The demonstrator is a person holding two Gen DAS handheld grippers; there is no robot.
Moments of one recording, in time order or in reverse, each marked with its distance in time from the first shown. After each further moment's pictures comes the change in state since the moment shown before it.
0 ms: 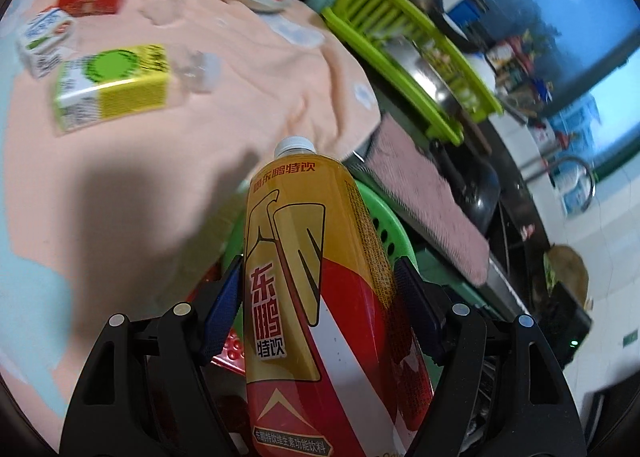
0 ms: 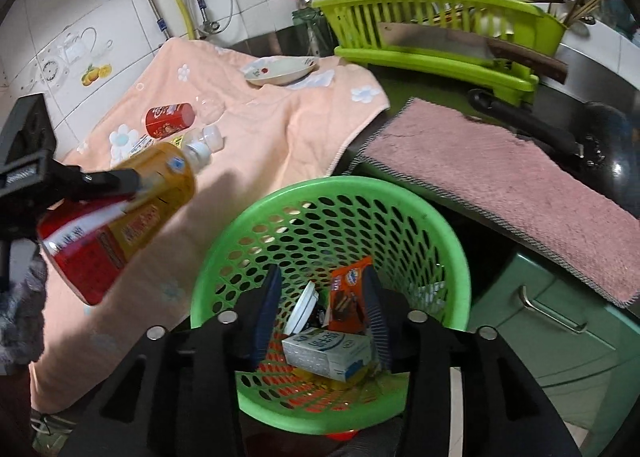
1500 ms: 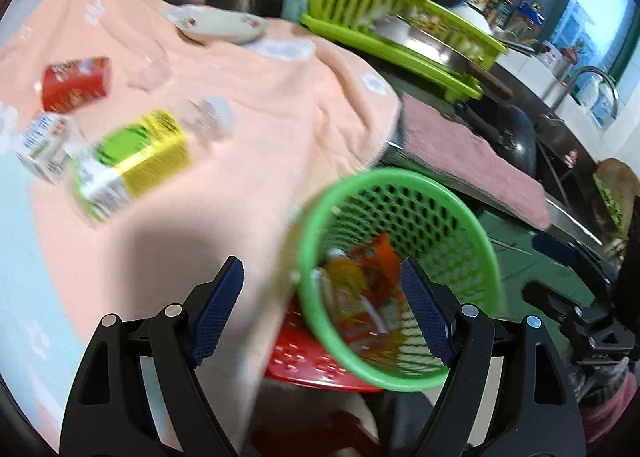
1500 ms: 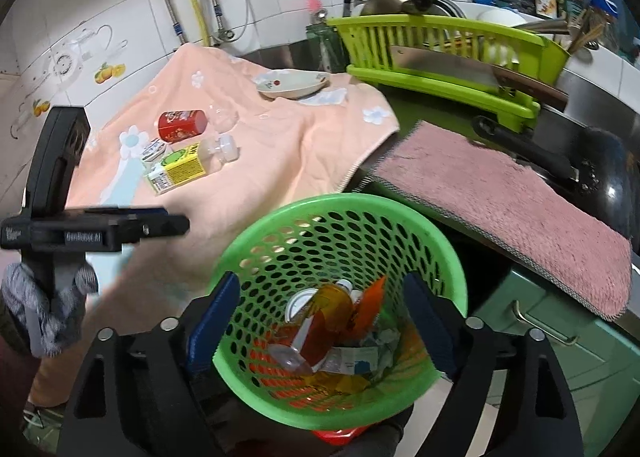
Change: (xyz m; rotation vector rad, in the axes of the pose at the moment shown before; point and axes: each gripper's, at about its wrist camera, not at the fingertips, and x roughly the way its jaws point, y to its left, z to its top) left arm -0.010 0.011 0.015 0.330 -0.036 0.200; right arm -0.012 0.022 0.005 -0.059 -0.034 0.013
